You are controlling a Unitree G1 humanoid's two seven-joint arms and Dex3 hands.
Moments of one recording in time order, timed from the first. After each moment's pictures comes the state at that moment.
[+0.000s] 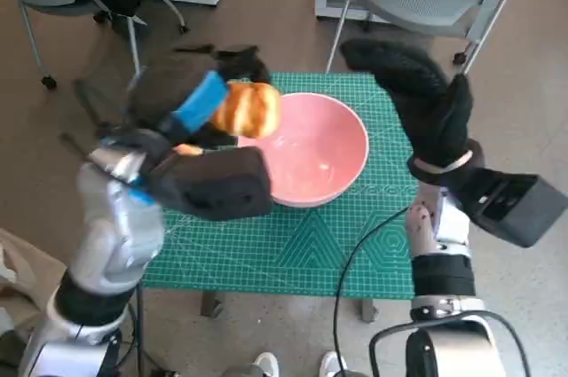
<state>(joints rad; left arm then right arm) -0.80 0.43 -0.29 -0.09 0.81 0.39 -0.40 -0.84 -0.08 -0.20 0.71 0.43 -0.73 0.79</state>
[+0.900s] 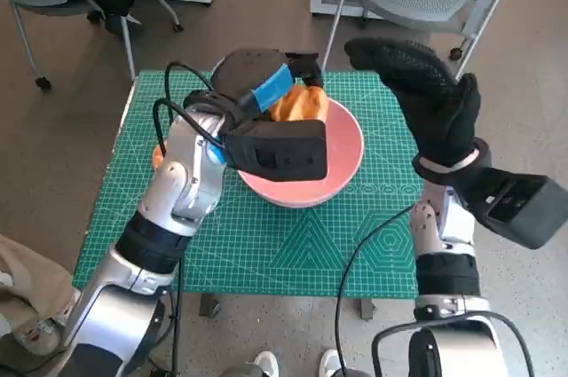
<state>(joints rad) -0.96 0.29 -0.35 0.41 0.72 0.18 -0.26 -0.84 -0.09 -0.21 0.70 0.45 -0.73 0.81</state>
